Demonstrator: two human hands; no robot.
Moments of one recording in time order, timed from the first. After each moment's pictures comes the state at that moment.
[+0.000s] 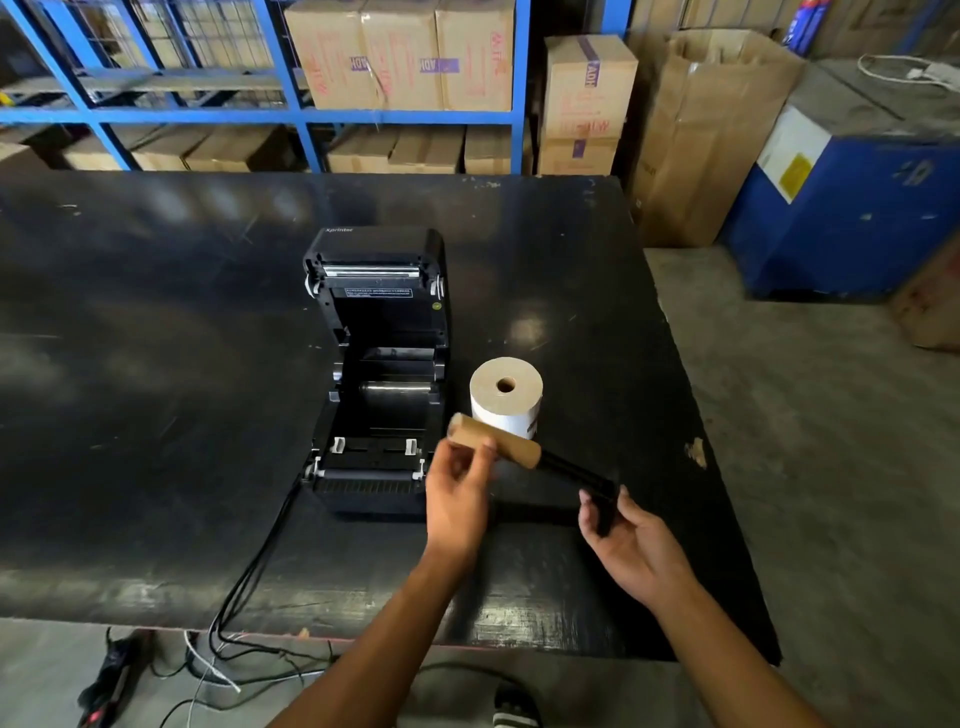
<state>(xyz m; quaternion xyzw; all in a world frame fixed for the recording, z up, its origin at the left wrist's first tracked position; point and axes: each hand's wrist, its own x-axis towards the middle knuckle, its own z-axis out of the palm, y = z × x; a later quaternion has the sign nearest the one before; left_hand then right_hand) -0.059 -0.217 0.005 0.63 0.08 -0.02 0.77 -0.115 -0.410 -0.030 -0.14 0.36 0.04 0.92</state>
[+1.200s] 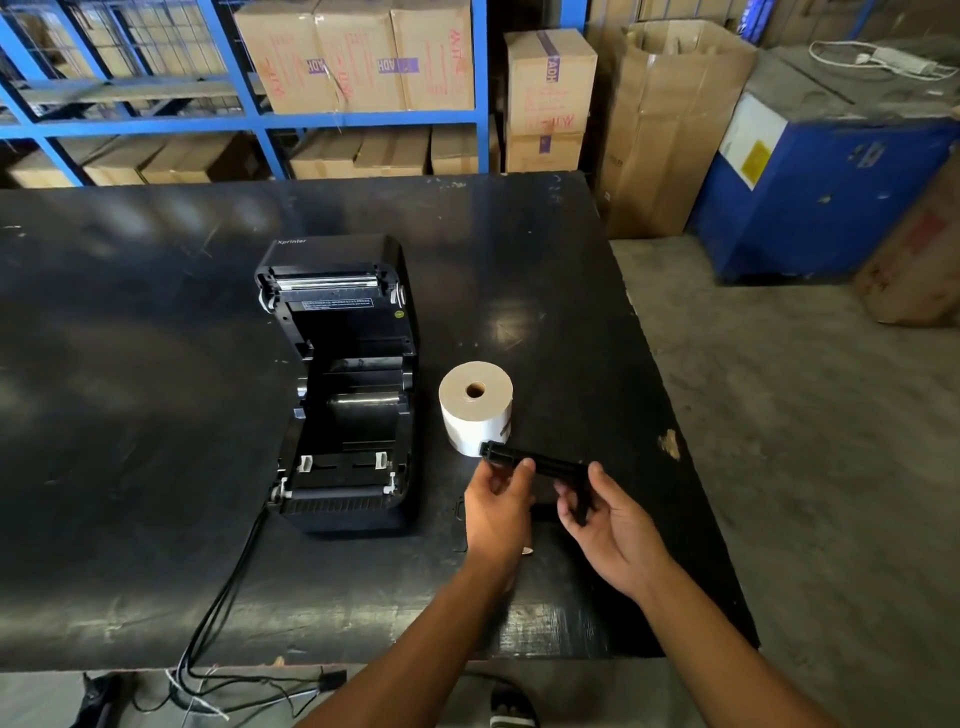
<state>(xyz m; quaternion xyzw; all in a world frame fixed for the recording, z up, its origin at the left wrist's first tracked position) -0.072 -0.281 0.005 0.66 0.12 -0.10 0.74 -0.107 -0.415 -0.020 -0.23 0.31 0.01 0.92</state>
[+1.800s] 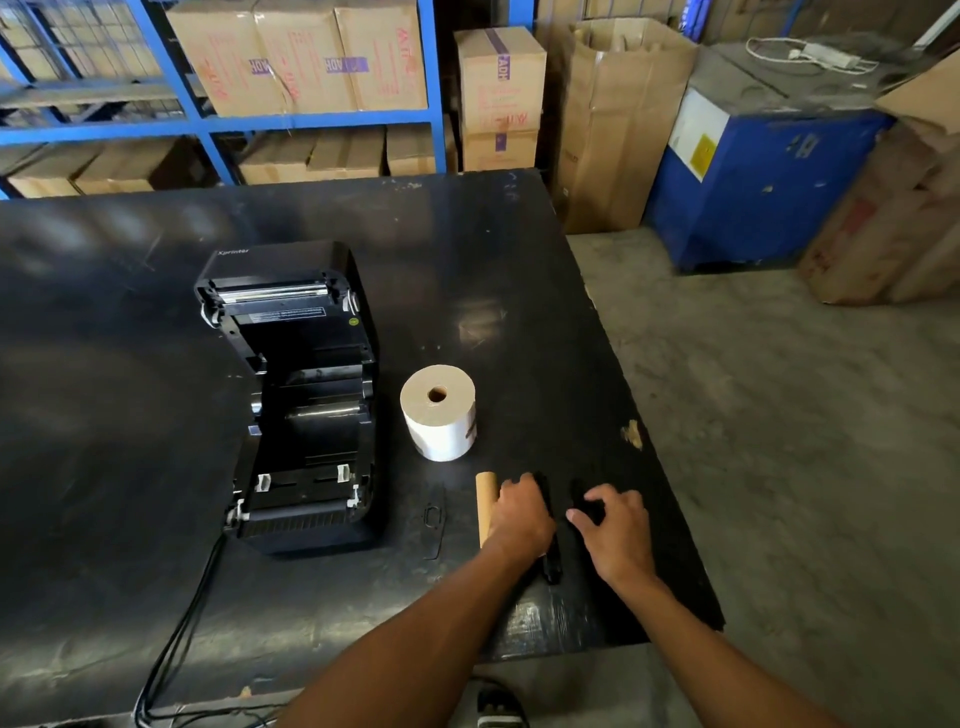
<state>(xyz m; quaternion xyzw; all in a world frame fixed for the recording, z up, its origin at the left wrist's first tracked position) -0.060 -0.336 -0.027 0.92 -0.11 -0.27 0.26 -0.129 -0.449 -0.062 -0.88 0.33 -0.01 0.34</state>
